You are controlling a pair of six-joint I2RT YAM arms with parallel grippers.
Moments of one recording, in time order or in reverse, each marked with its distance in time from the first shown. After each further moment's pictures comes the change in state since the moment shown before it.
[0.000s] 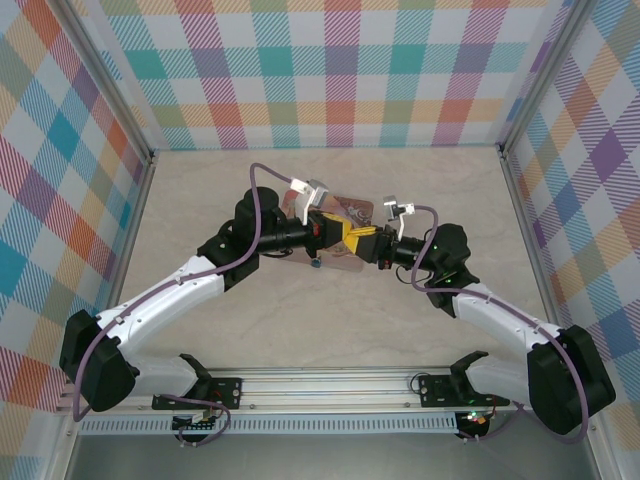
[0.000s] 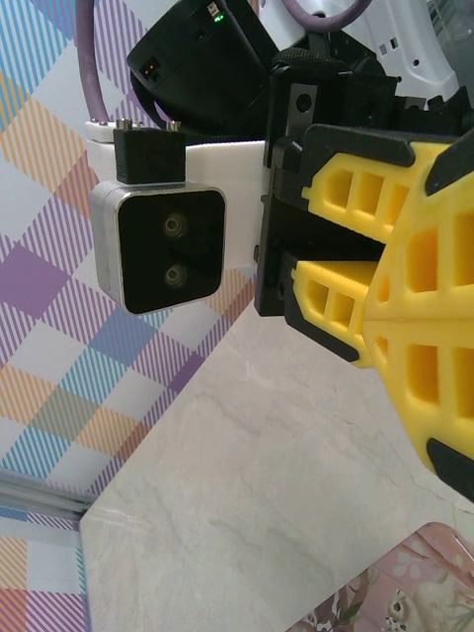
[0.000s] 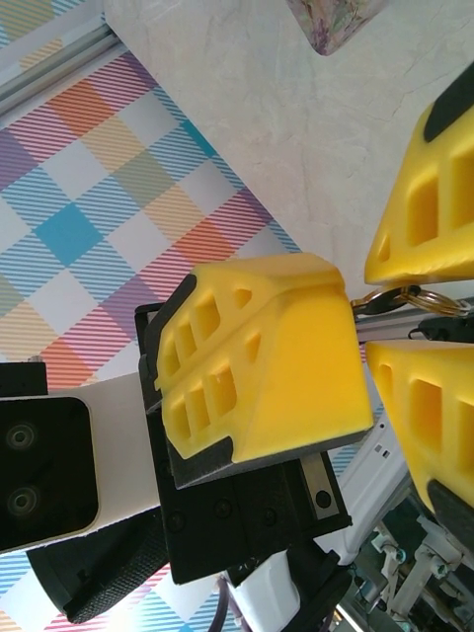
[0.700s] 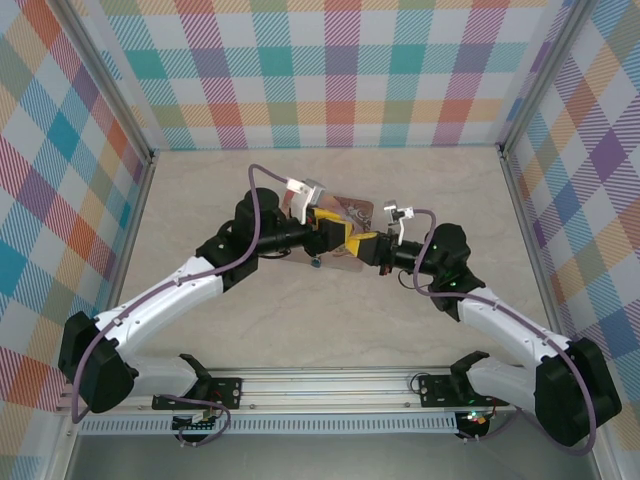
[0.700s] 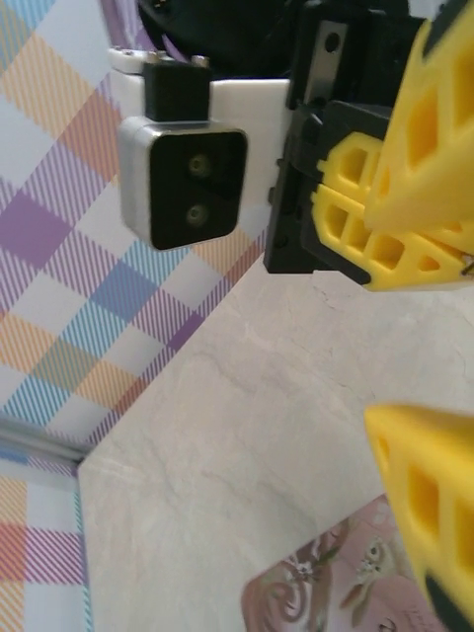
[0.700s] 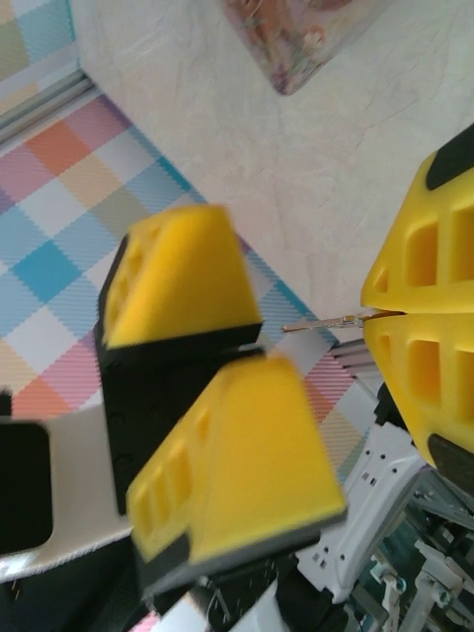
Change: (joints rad) left arm 0.013 -0.018 -0.003 -0.050 -0.103 -0.002; right arm 0.000 -0.068 -0.002 -0.219 0.045 -0.103
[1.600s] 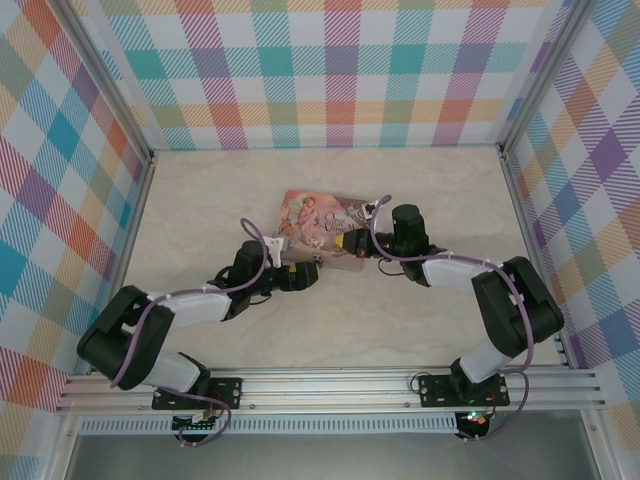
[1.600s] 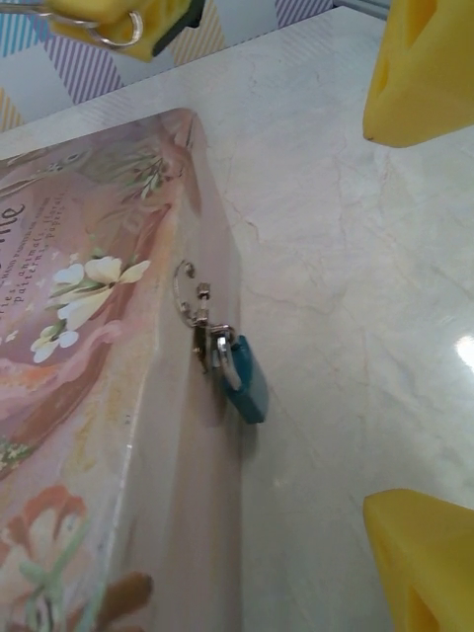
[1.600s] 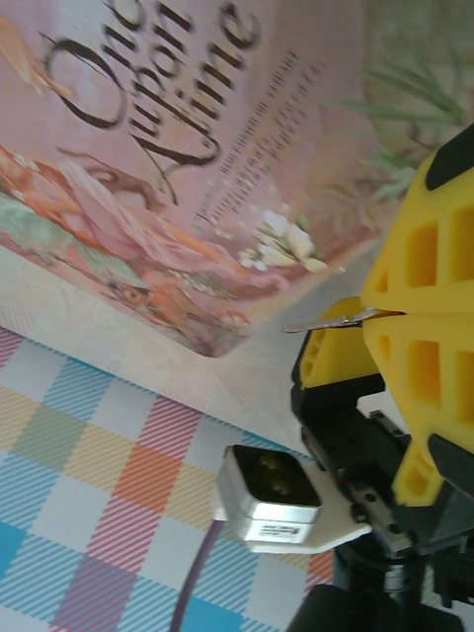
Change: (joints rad) left arm 0.164 0.176 -0.579 0.440 -0.058 -0.227; right arm -0.040 0.520 0.180 -0.106 0.128 -0.042
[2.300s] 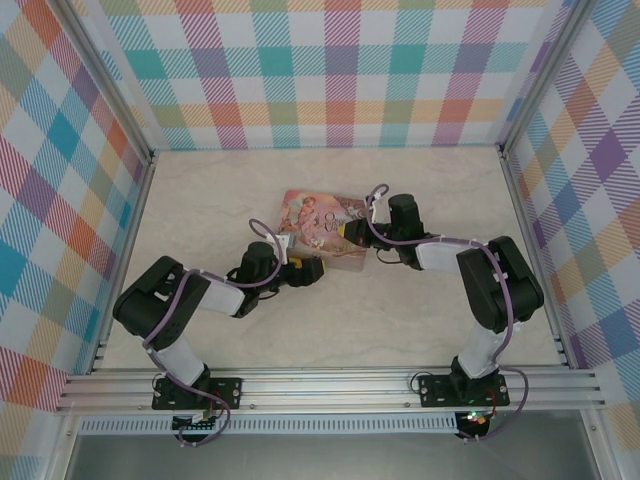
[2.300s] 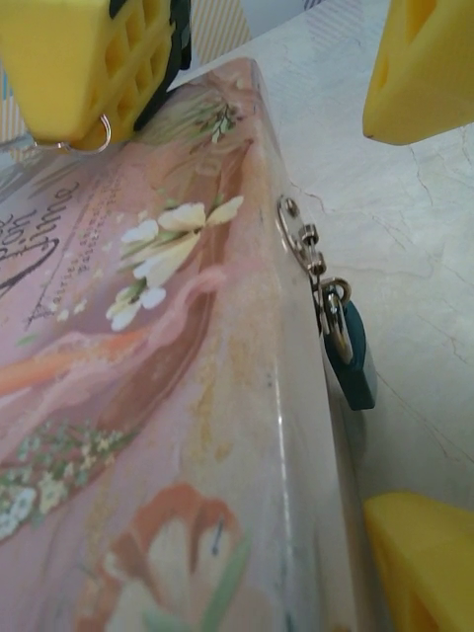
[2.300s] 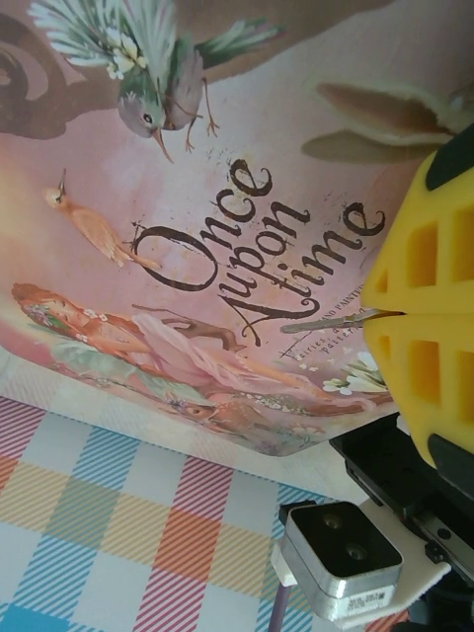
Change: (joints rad) left arm 0.011 0.245 0.000 0.357 -0.005 0.025; right arm -0.041 0.155 0.125 -0.080 0.032 -0.024
